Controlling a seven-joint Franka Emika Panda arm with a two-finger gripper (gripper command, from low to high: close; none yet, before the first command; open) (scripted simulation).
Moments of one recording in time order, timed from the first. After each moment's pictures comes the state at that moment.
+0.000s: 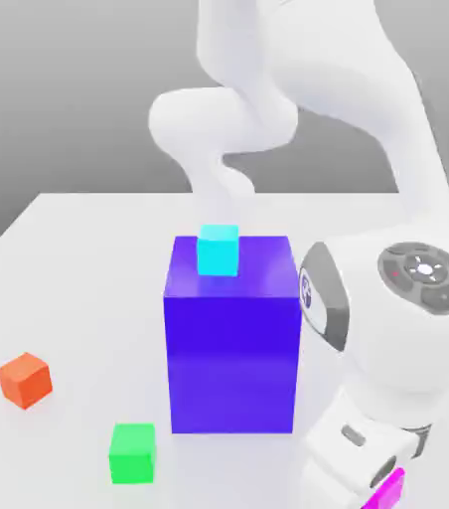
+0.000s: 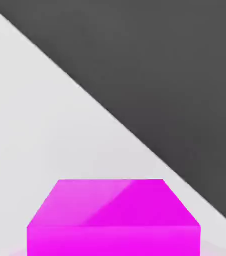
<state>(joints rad) 0.16 0.48 0.08 -2.16 0.03 2.52 0.19</state>
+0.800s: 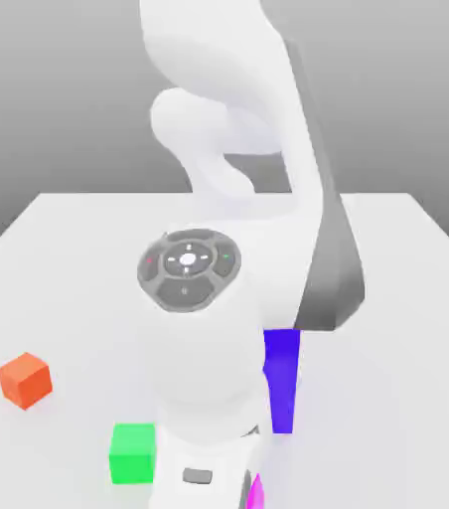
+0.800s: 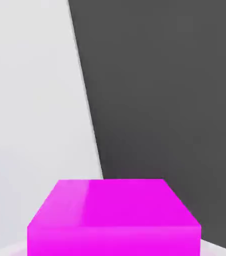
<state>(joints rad) -0.23 0.45 0.19 -2.07 0.05 2.44 -0.75</state>
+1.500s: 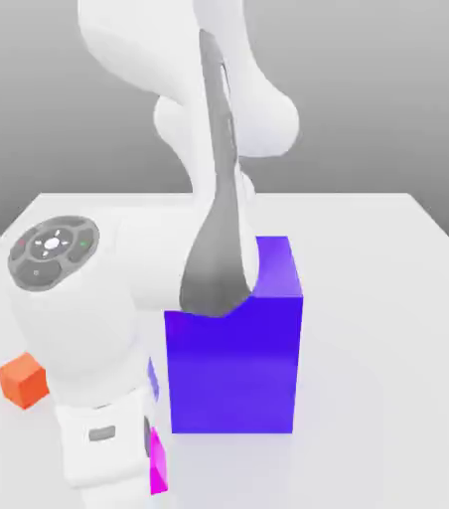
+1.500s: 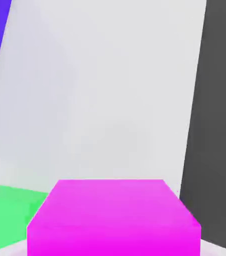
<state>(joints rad) -0.42 0.38 0.21 -2.24 0.02 2.43 -1.22</state>
